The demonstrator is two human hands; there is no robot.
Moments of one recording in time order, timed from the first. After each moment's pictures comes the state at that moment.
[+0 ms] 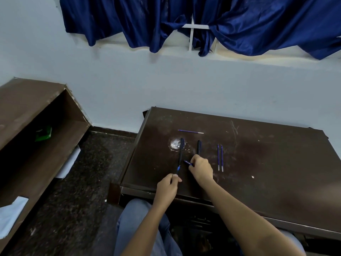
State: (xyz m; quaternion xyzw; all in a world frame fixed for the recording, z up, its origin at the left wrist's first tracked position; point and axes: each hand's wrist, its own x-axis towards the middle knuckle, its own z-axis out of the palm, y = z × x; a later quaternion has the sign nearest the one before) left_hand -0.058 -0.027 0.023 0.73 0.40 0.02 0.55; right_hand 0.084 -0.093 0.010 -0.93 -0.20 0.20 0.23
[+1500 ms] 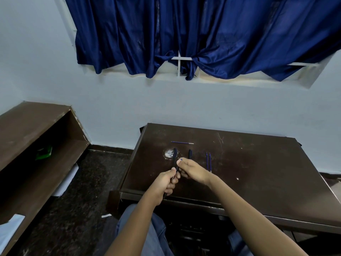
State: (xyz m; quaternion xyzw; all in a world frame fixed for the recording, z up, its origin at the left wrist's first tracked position) left_hand -0.074 -0.042 0.105 0.56 0.30 -0.03 0.77; right_hand 0.051 -0.134 0.094 -0.71 -0.35 0.39 0.46
